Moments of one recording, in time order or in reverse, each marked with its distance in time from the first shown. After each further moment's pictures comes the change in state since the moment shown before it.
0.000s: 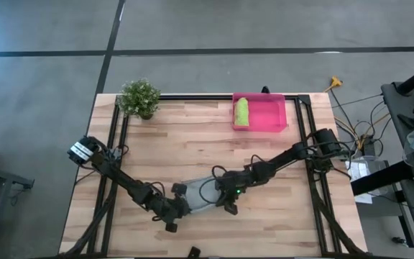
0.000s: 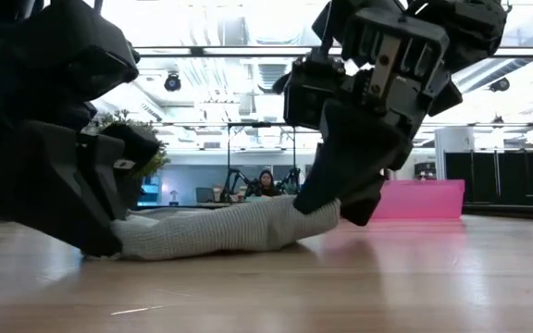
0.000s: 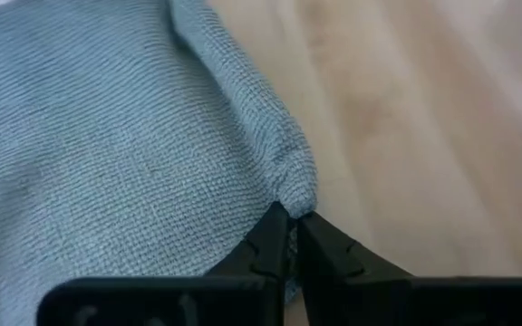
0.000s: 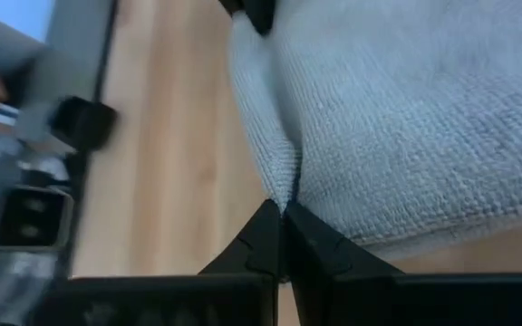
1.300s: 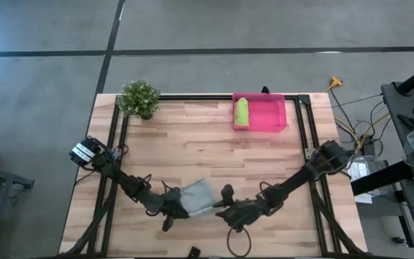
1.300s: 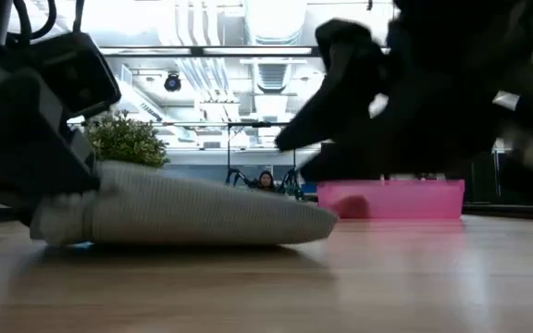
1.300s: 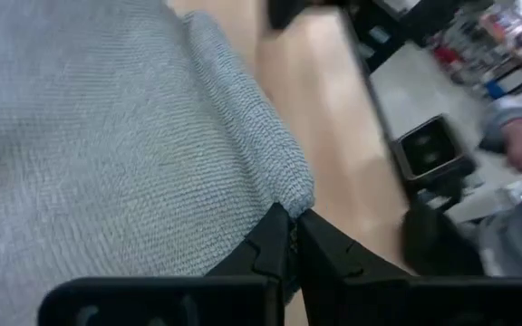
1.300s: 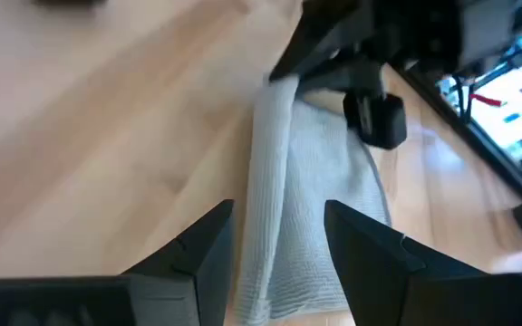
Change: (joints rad) left arm 0.000 0.002 -0.255 0.687 0.085 -0.477; right arm 0.321 0.009 0.012 0.126 0.774 -0.996
